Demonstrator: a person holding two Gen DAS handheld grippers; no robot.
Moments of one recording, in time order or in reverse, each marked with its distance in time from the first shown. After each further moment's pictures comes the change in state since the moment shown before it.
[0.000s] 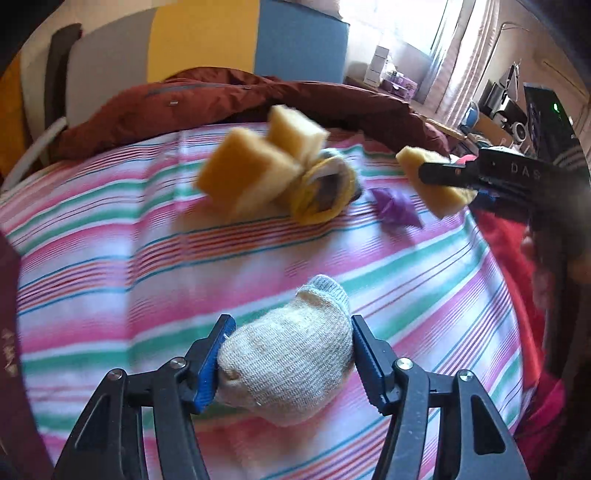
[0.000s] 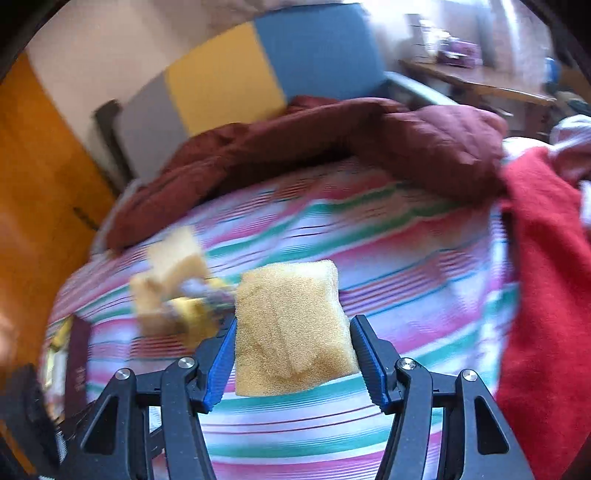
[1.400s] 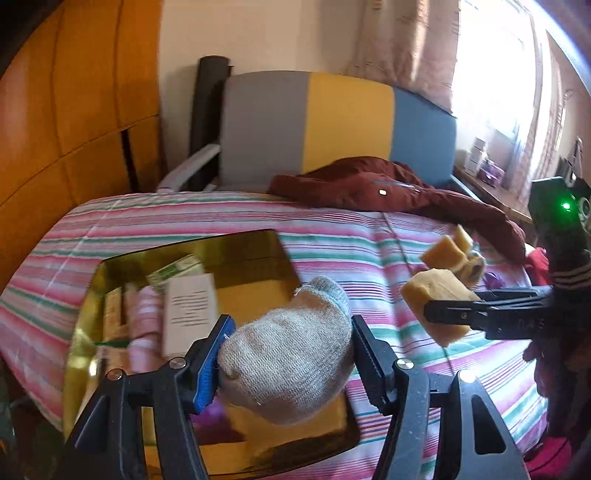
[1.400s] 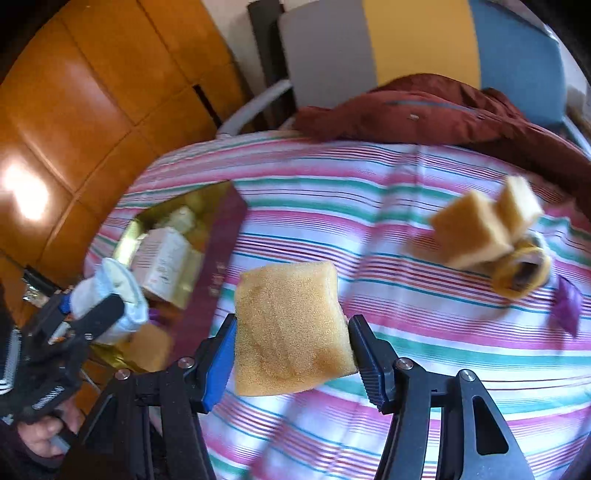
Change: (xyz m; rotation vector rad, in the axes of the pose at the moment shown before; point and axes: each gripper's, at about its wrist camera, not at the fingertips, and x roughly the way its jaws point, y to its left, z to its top) left arm -0.188 0.168 -0.065 -0.228 -0.267 0.324; right arm 0.020 0.257 -0.089 -0.384 0.224 0.256
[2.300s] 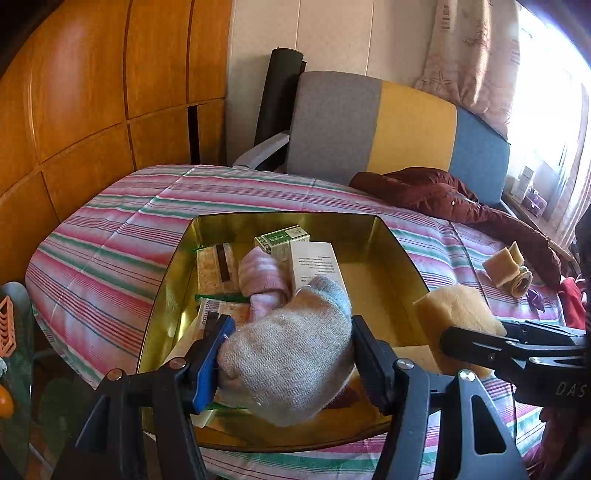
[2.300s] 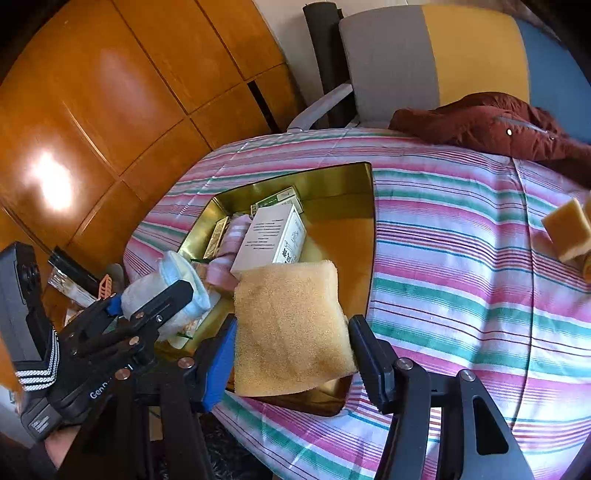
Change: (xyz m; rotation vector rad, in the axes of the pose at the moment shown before) left arm -0.023 0.093 -0.037 -0.139 -0.001 0.133; right arm 0.032 0.137 -0.029 -0.056 -0.046 0.081
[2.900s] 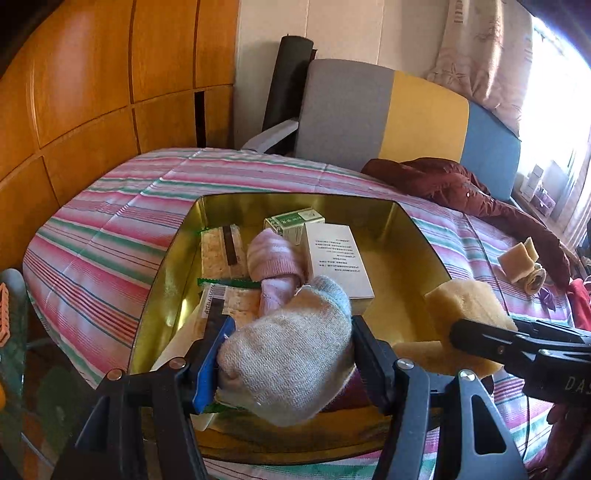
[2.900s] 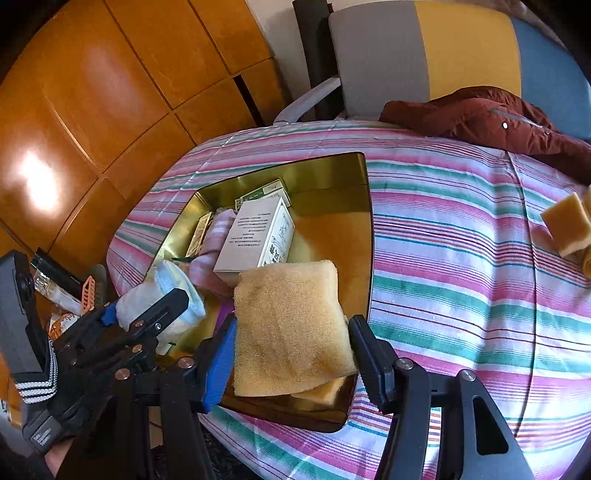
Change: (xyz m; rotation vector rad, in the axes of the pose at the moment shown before) left arm 0.028 0.011 -0.008 -0.030 0.049 0.014; right arm 0.021 0.000 0.000 0.025 0.016 -0.057
